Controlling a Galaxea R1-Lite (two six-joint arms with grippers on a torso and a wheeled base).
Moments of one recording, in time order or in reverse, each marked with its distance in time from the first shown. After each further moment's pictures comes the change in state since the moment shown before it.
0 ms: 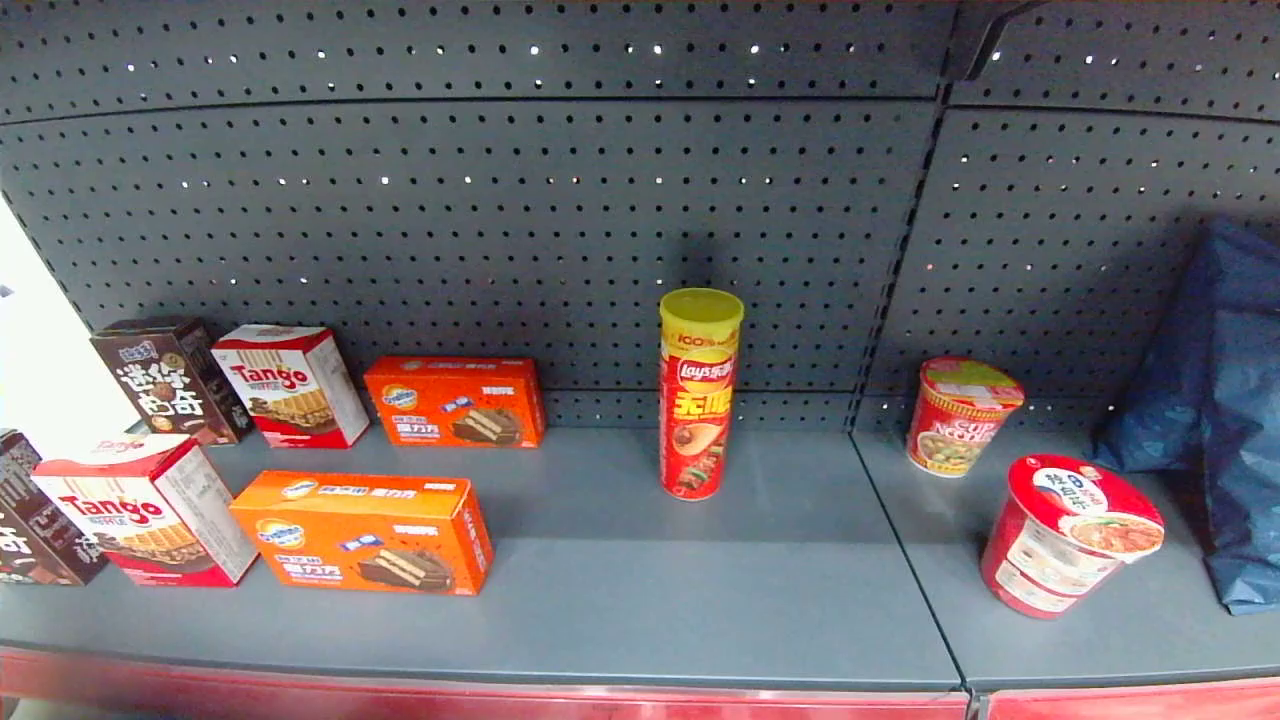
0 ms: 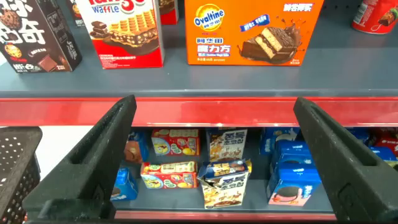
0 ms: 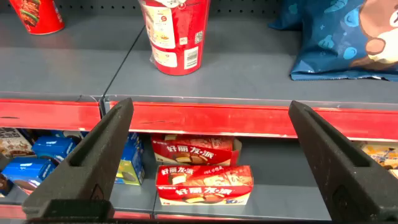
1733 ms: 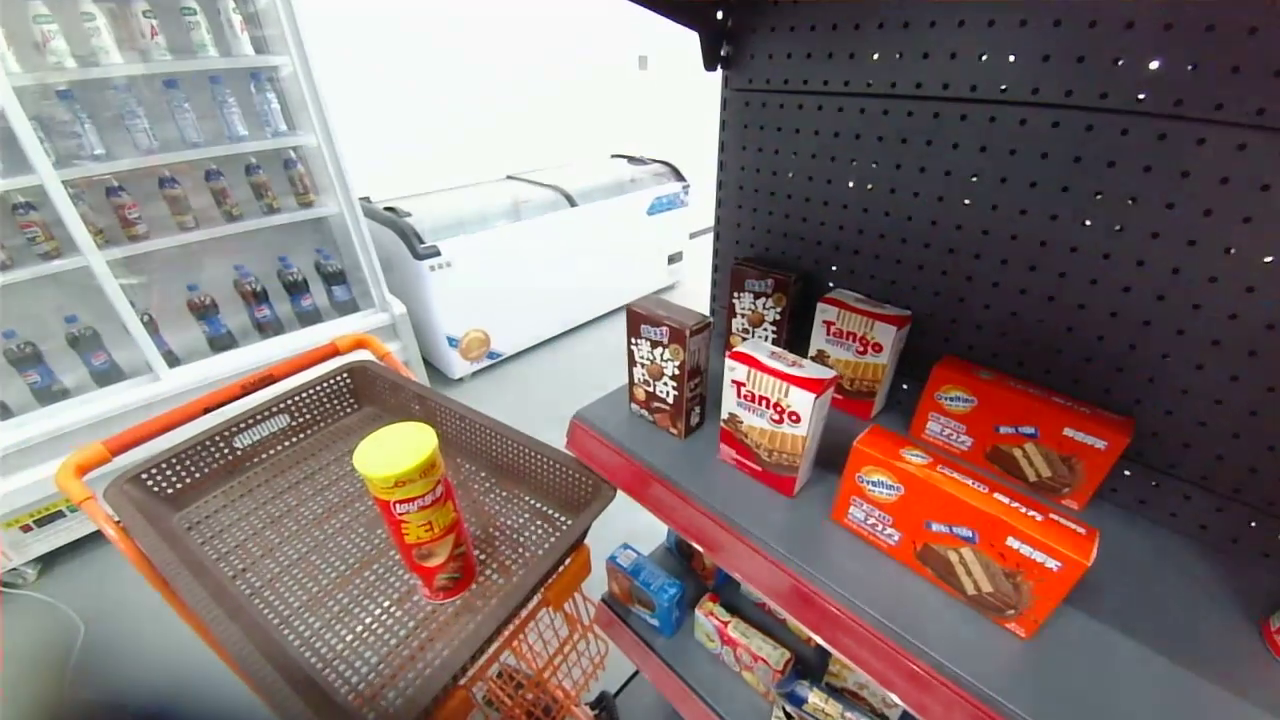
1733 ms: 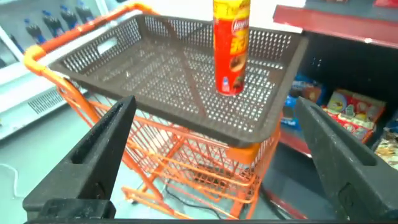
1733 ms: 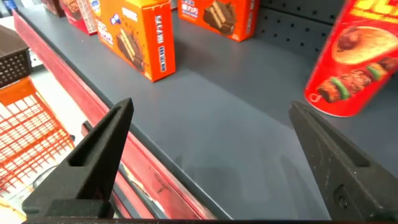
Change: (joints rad) left arm -0.001 0.004 -0.098 0.118 -0.029 0.083; right arm -0.001 0.000 0.000 0.000 -0.003 -0.001
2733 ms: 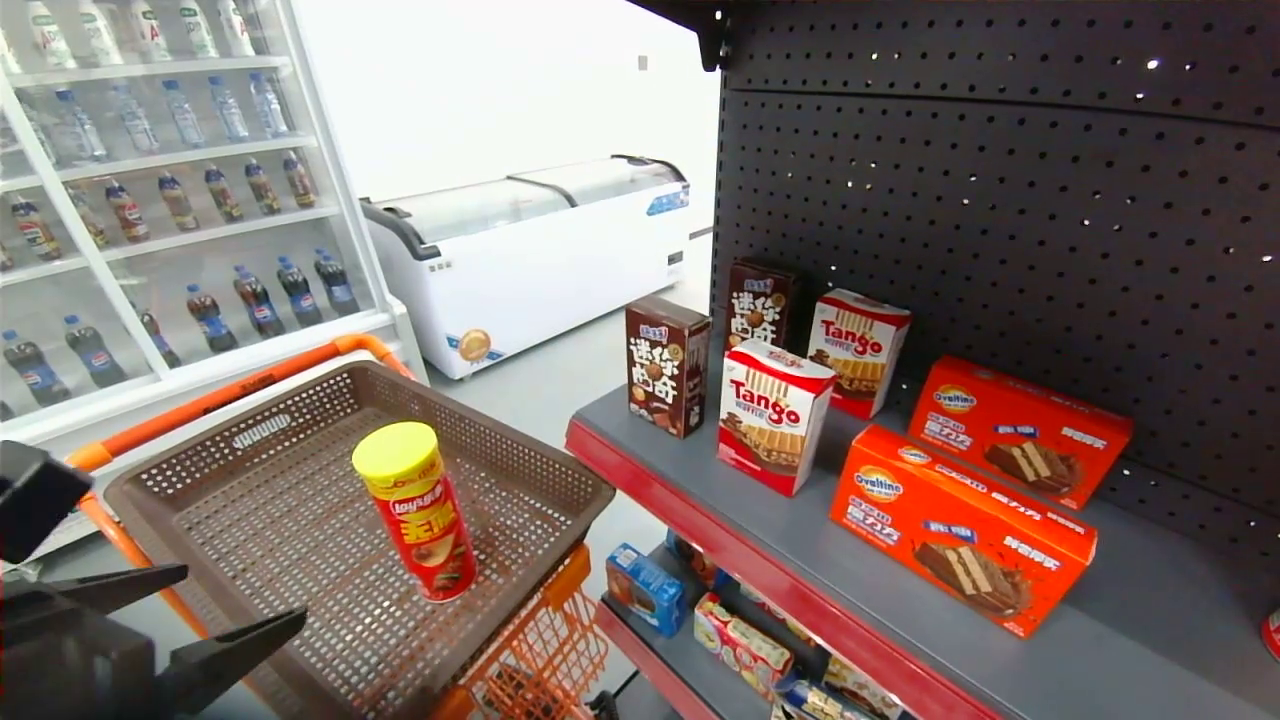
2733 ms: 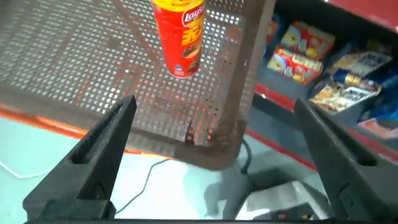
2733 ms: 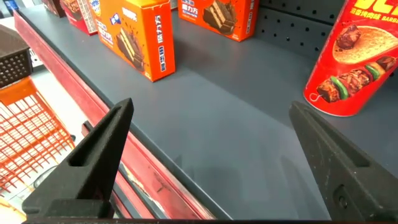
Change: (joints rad) left arm -0.011 1.019 -0.394 -0.124 -0.191 -0.004; right arm 0.001 0.000 0.000 0.000 0.000 0.000
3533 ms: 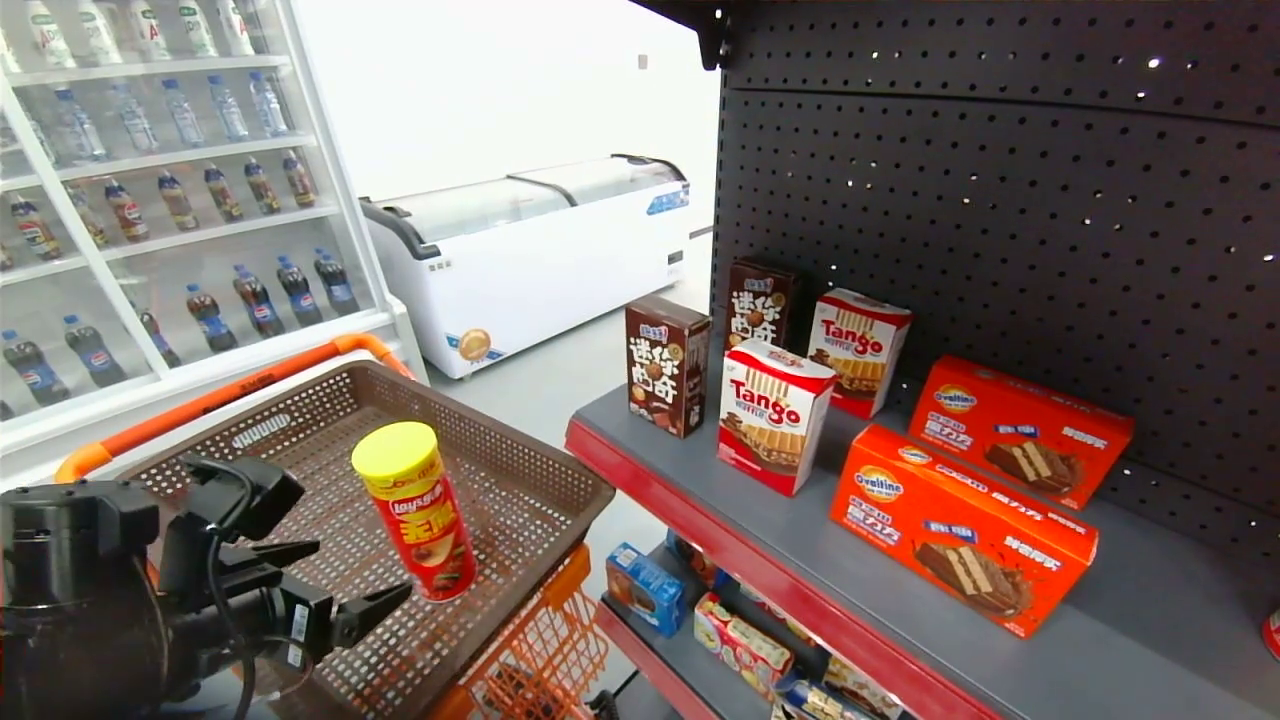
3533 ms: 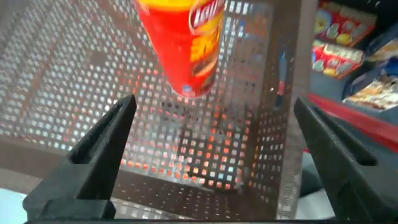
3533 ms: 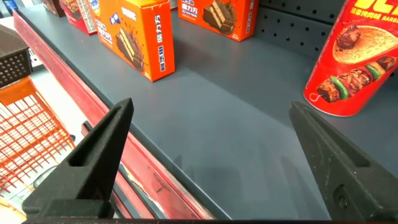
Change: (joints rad) left arm 0.010 0.513 0.211 -0.688 -0.018 0.107; right arm 0.000 0.000 0.000 0.000 0.000 0.000
